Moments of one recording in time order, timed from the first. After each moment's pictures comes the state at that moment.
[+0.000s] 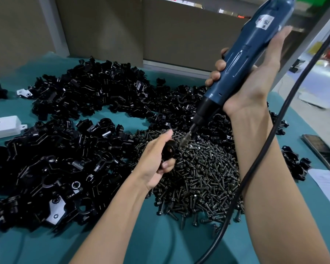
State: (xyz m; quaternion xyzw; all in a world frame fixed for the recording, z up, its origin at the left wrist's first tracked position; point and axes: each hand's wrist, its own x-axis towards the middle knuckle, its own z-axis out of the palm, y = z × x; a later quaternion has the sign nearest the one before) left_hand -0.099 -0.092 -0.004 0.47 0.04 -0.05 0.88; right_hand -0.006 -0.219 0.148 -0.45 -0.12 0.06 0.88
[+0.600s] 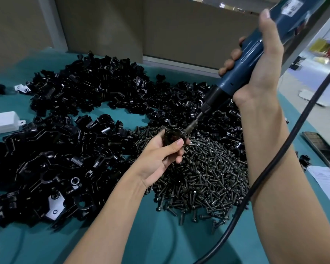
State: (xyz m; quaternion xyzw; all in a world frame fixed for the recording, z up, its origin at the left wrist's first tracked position) left_hand -0.099 -0.091 -0.006 0.43 -0.01 -0.07 0.90; right_hand -0.004 -0.227 0.160 -0.56 -0.10 -0.04 0.82
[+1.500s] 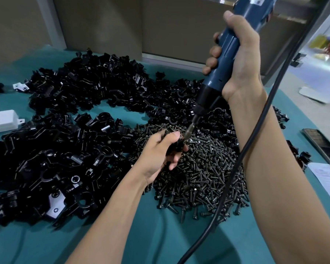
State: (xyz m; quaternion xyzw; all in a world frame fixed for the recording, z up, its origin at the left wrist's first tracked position) left_hand -0.103 -0.096 0.001 0.54 0.02 -0.02 0.84; right_hand -0.002 -0.204 0.161 -0.59 -0.14 0.02 0.79
